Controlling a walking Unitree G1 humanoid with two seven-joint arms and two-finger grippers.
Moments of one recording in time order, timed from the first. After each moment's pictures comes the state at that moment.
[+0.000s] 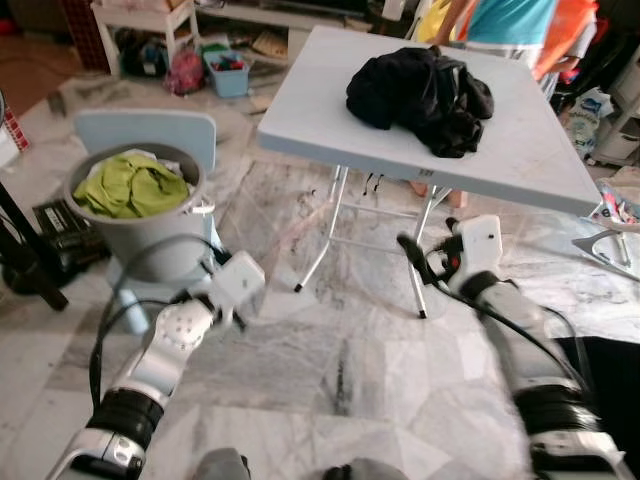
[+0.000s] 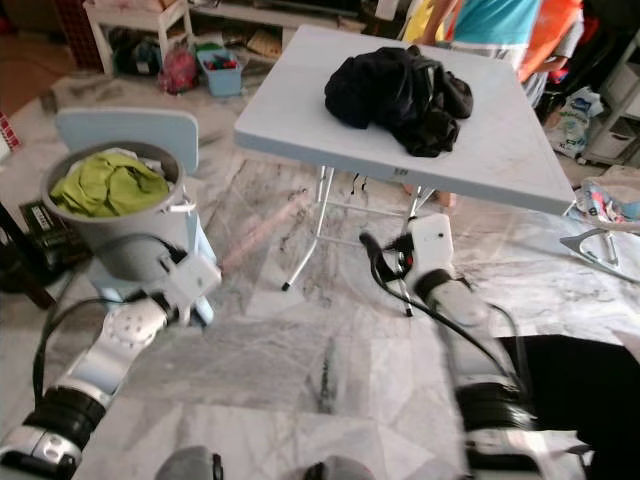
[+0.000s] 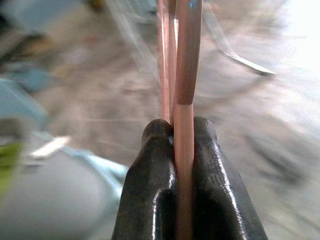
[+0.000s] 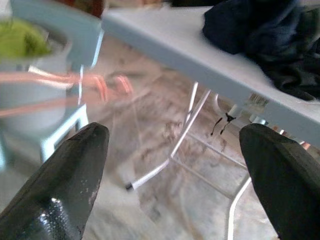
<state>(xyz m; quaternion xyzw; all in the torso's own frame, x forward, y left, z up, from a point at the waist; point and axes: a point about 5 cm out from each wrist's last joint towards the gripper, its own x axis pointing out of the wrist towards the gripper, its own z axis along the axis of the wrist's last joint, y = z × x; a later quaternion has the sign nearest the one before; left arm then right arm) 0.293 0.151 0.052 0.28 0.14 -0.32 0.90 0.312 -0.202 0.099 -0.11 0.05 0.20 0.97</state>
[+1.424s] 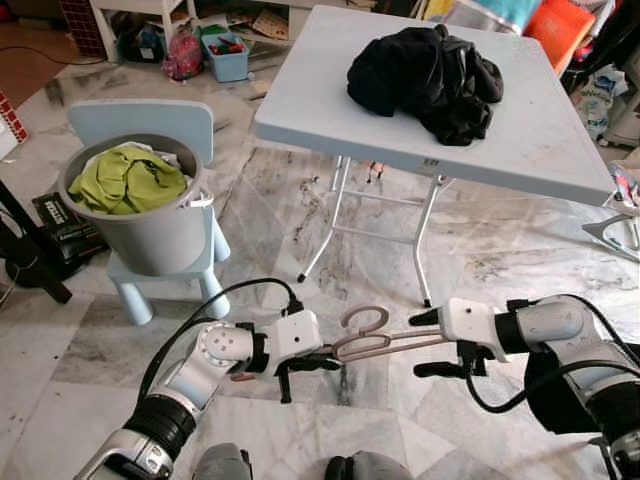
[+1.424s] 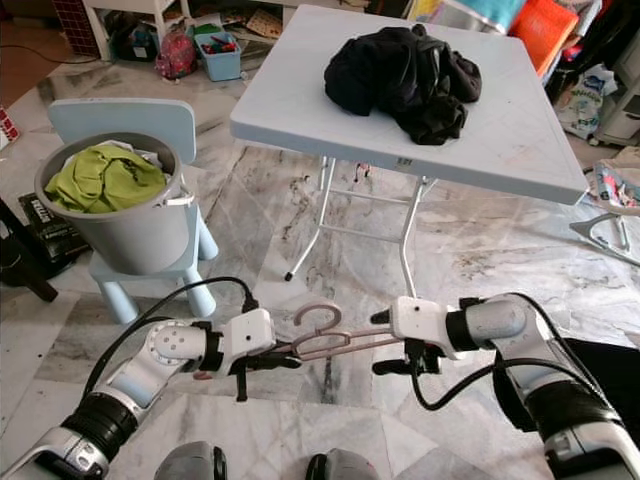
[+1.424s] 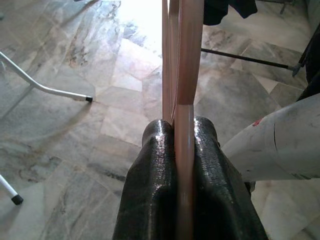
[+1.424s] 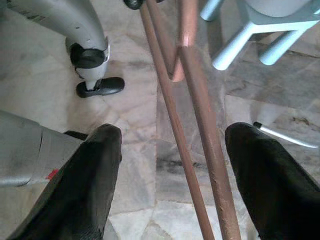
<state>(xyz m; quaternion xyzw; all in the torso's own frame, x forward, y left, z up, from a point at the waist) 0.255 0.084 0.036 0.20 0.16 -0.62 0.74 0.265 -0.218 0.083 -0.33 0.20 0.61 0.69</state>
